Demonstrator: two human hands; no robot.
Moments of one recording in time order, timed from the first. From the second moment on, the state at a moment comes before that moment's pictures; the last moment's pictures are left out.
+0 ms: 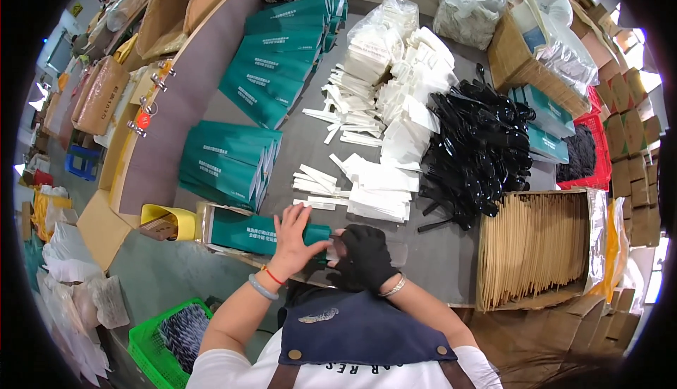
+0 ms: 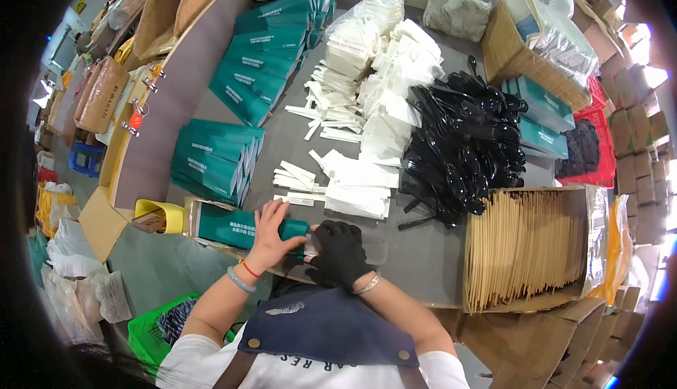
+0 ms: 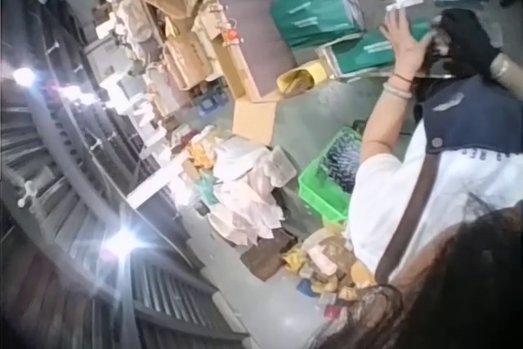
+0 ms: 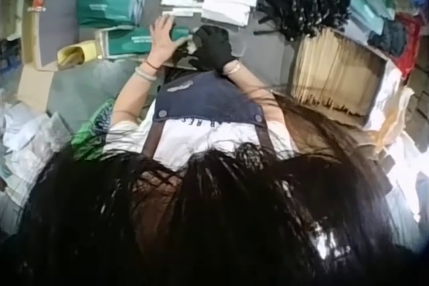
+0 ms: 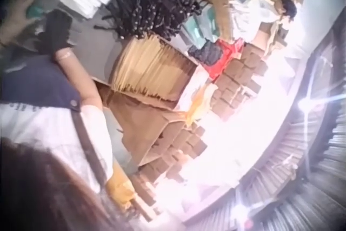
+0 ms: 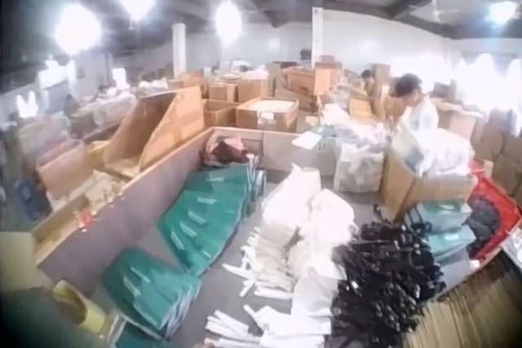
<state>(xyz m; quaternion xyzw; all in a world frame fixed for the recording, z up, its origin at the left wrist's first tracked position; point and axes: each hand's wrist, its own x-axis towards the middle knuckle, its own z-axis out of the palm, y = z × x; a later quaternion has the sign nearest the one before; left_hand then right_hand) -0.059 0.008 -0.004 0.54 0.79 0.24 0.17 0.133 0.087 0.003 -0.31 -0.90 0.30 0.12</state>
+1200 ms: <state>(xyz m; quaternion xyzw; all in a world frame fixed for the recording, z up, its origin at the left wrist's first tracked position) -0.007 0.168 0.014 0.72 0.64 0.27 0.04 0.442 0.137 0.030 -0.69 -0.53 0.01 0.49</state>
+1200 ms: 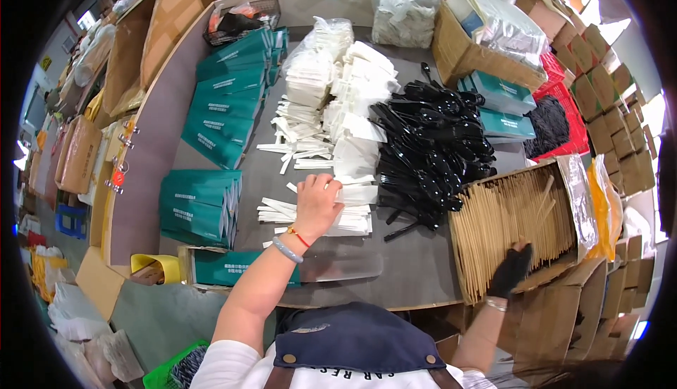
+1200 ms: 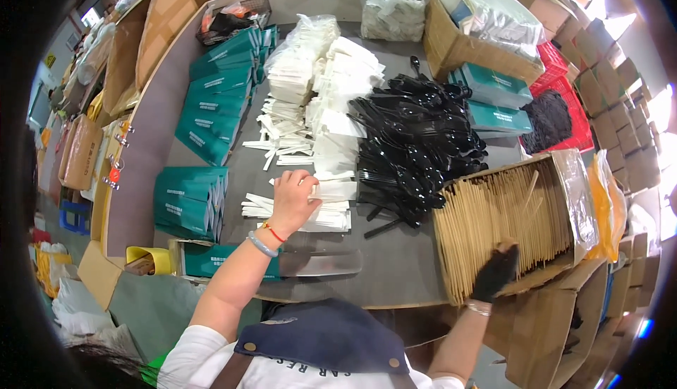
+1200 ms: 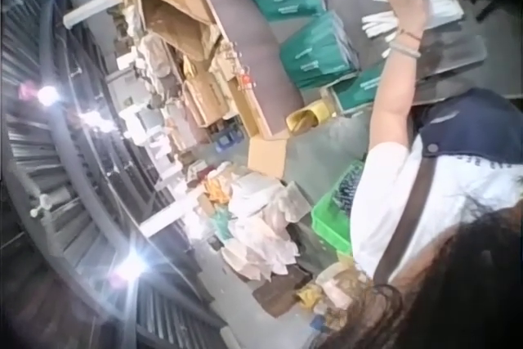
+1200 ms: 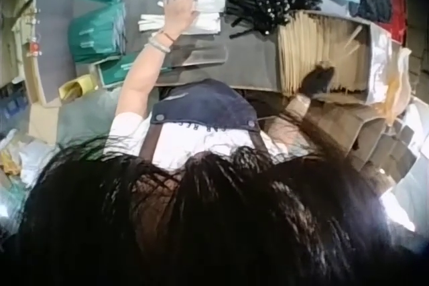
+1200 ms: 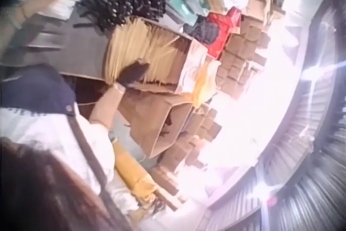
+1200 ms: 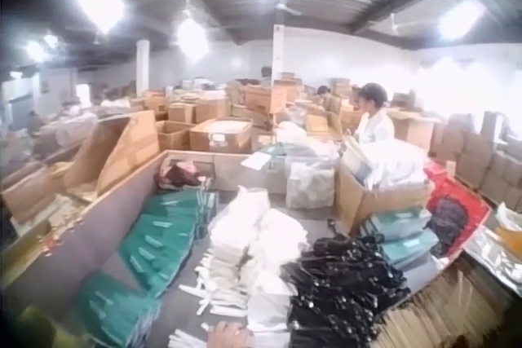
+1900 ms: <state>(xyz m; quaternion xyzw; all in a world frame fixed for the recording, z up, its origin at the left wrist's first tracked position) -0.019 0.020 0.017 0.72 0.63 0.23 0.20 0.269 0.193 -0.019 -0.57 -0.78 0.08 0.24</state>
